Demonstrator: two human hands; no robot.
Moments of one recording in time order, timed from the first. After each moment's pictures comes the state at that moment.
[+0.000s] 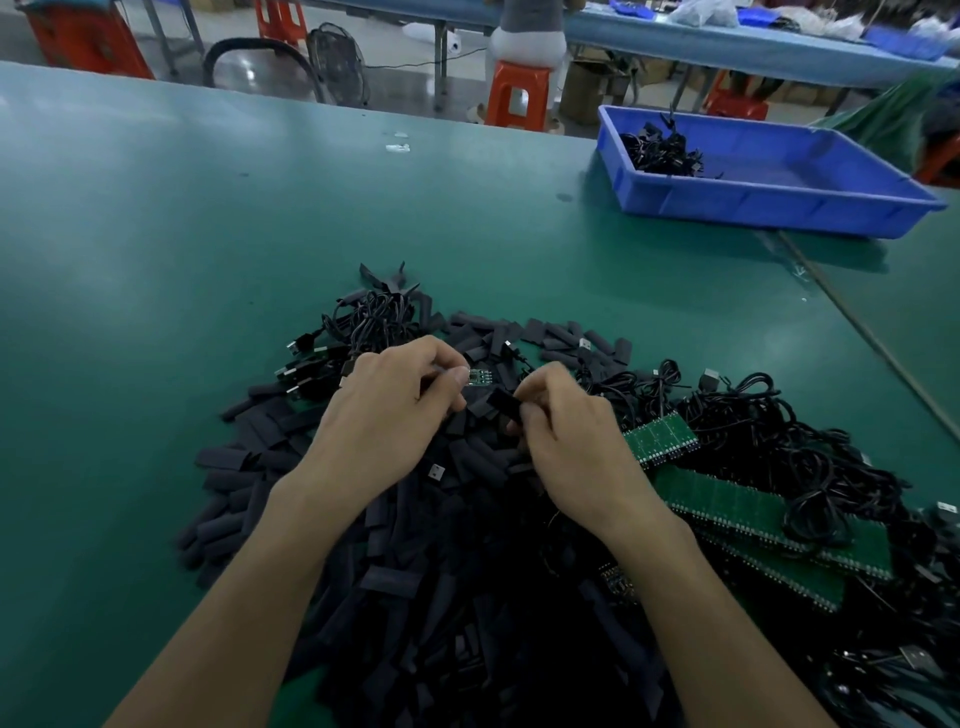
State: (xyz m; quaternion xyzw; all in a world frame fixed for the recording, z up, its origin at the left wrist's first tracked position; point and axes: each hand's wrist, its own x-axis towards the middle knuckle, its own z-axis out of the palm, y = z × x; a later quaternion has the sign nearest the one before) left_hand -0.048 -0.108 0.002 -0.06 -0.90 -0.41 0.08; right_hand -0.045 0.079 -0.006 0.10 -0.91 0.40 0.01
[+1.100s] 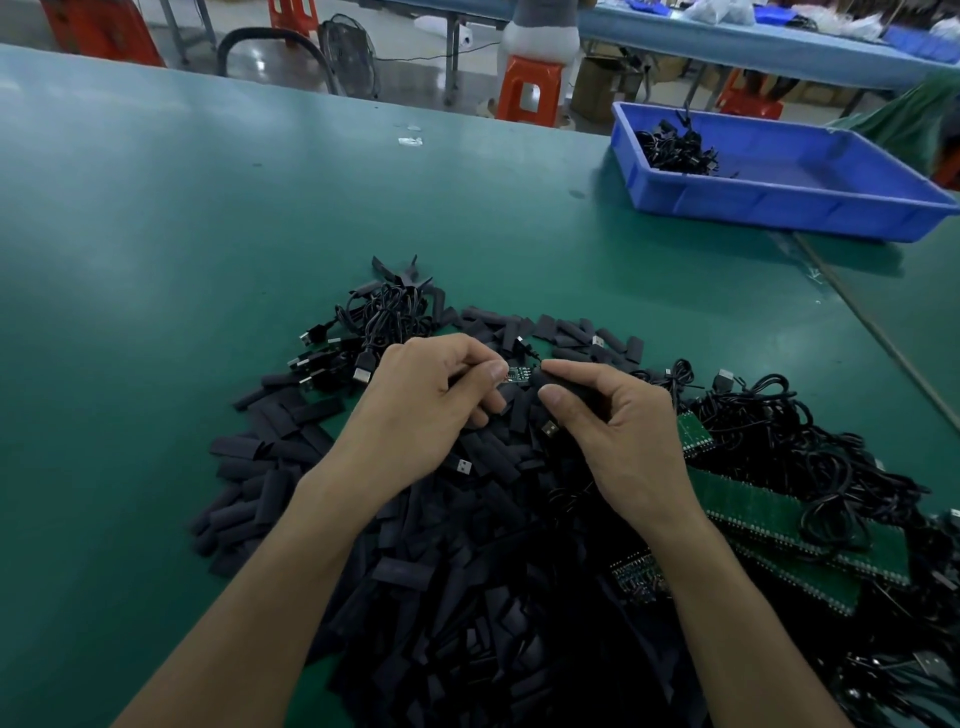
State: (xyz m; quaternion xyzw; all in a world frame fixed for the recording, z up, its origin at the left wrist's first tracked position) left_hand -0.045 -0.098 0.008 -0.11 -0.85 -0.52 0.07; right_hand -0.043 0.093 -0.005 0.12 -0.82 0.56 0.10
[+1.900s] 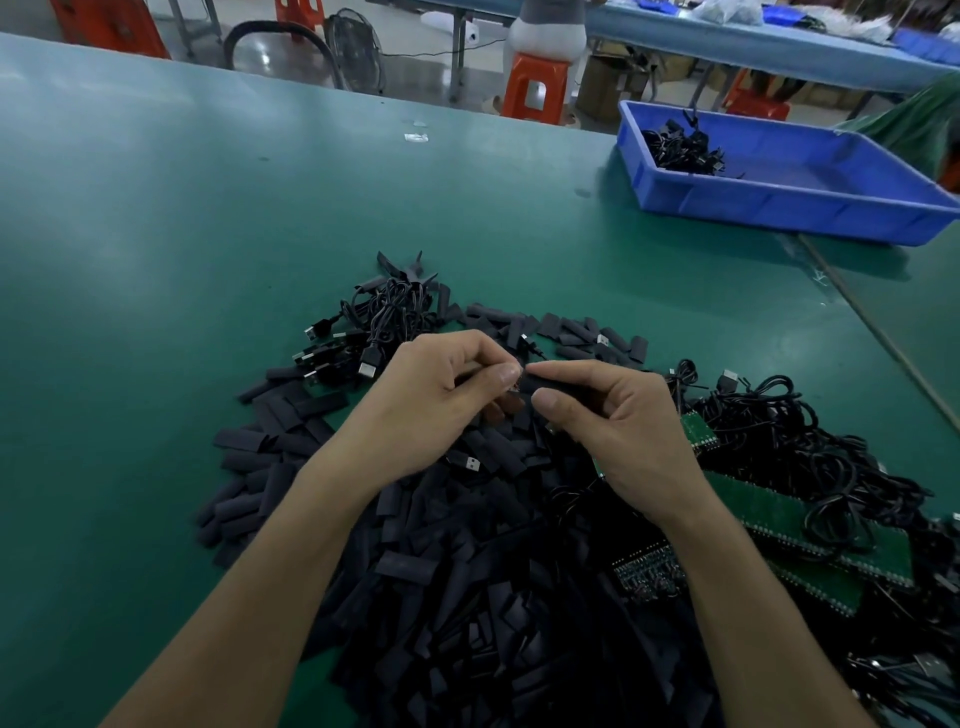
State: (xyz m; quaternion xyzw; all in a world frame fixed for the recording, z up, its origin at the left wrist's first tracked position) left_hand -0.047 -0.103 0.008 -0.15 -0.82 -0.55 0.02; right_hand -0.046 0.095 0.005 0.16 -0.78 0.61 0.00
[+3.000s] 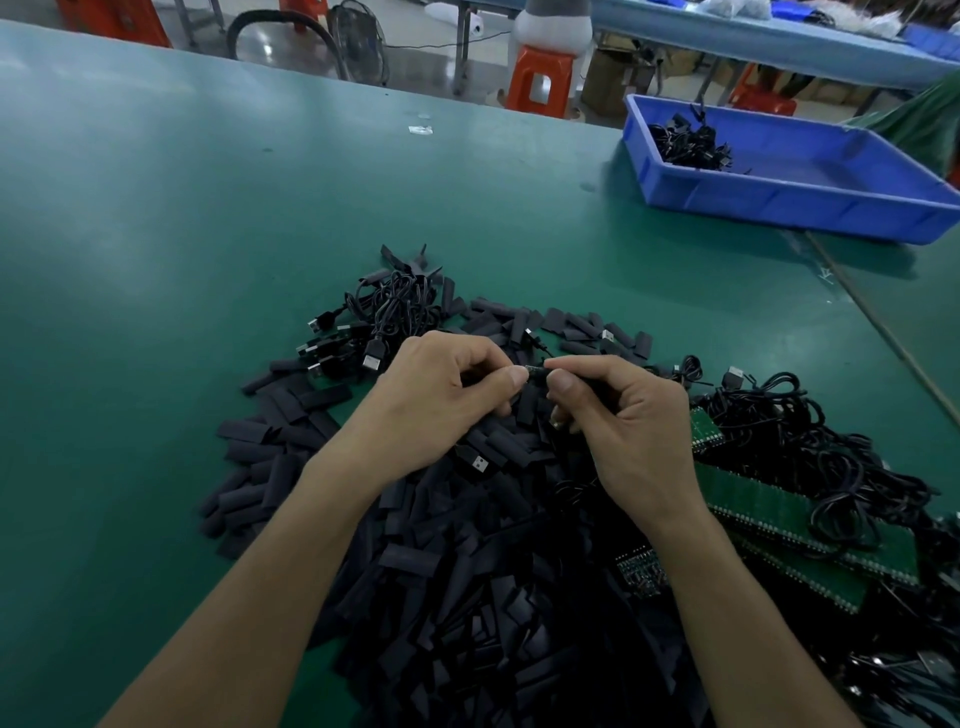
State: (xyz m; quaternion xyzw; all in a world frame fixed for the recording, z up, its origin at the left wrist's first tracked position) left_hand -0.045 -0.103 0.007 -0.14 -0.86 -0.48 0.05; right_hand -0.040 0.089 -0.003 0.17 -0.80 0.55 0.15
